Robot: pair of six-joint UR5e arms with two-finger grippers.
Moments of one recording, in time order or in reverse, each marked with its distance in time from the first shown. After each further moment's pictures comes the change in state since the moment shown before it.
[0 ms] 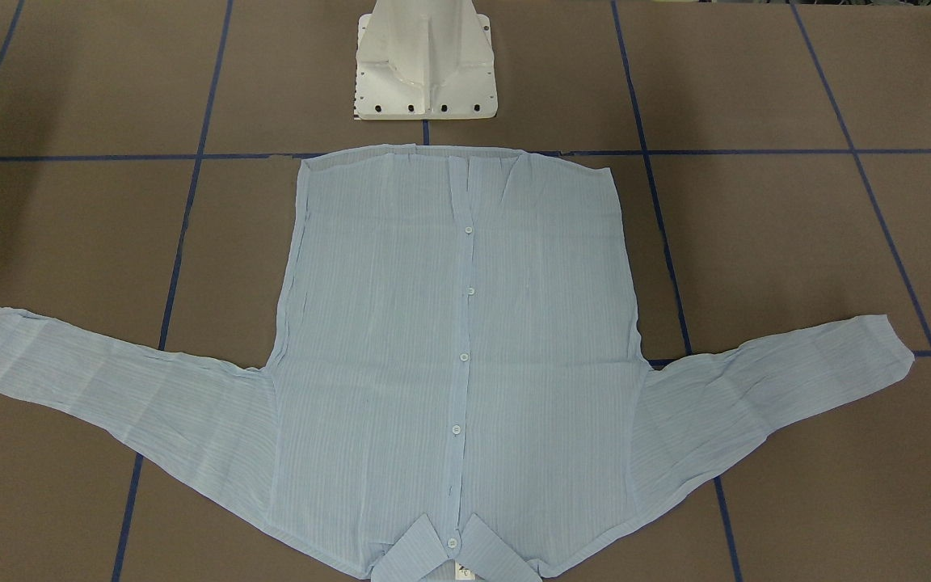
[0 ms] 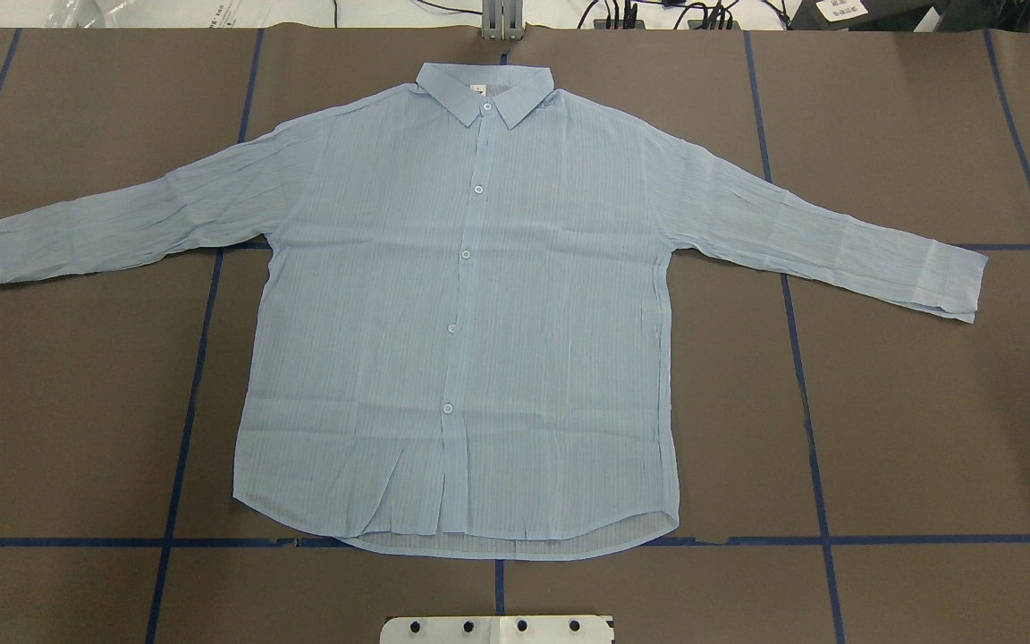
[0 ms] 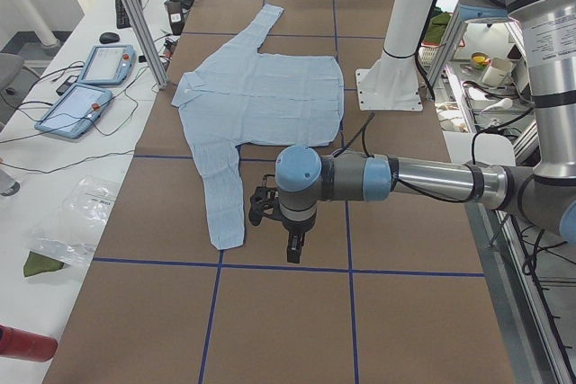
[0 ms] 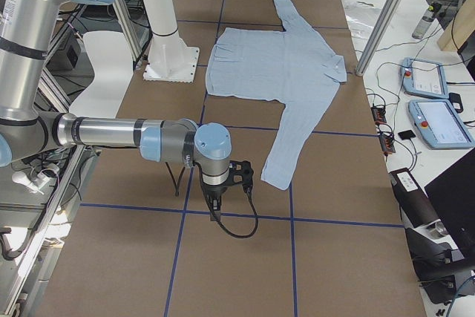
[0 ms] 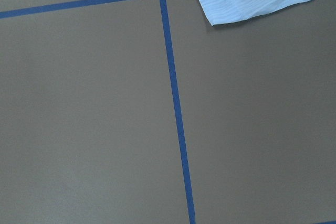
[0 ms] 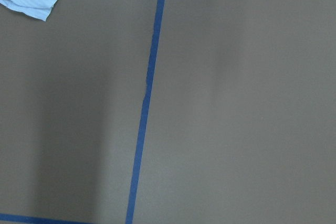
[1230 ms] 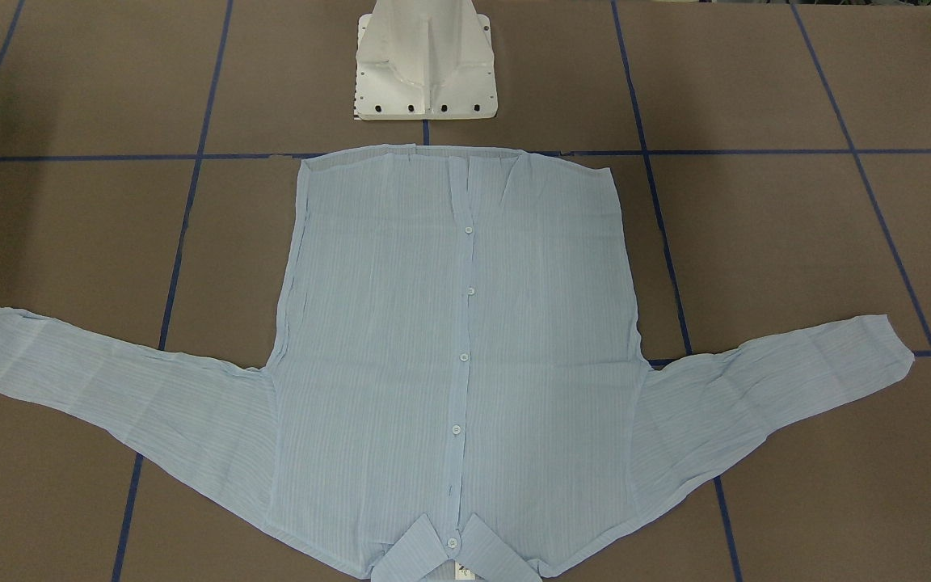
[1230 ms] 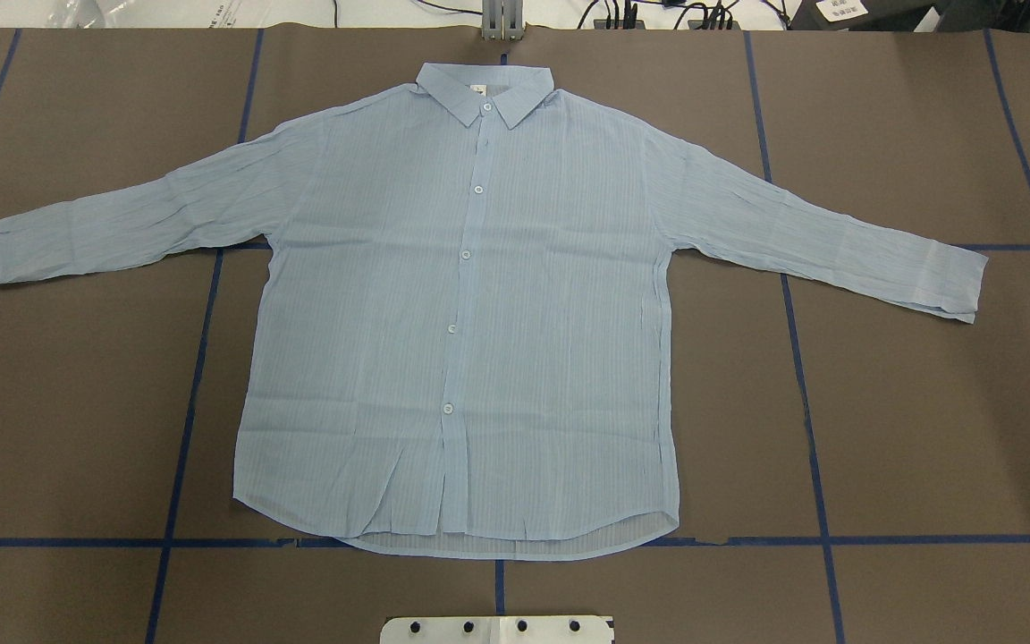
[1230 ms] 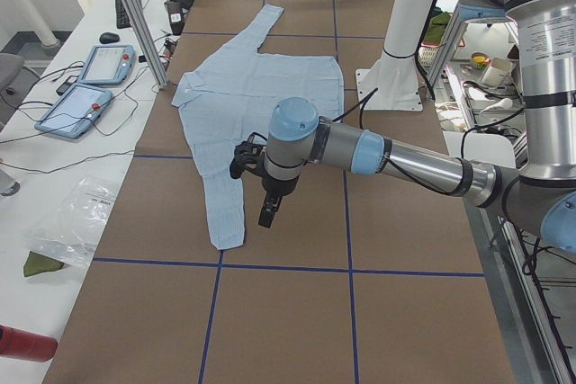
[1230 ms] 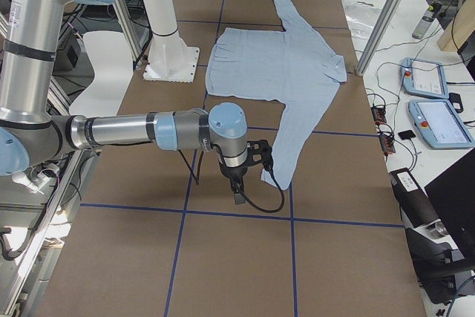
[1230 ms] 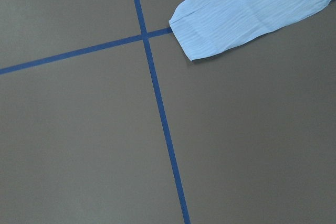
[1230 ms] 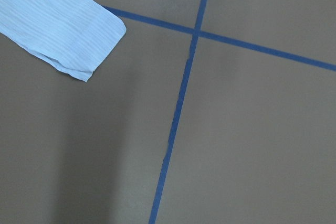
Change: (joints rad) left arm -0.012 -0.101 -0.089 -0.124 0.036 -0.102; right arm -0.001 0.101 0.019 0.075 0.024 0.020
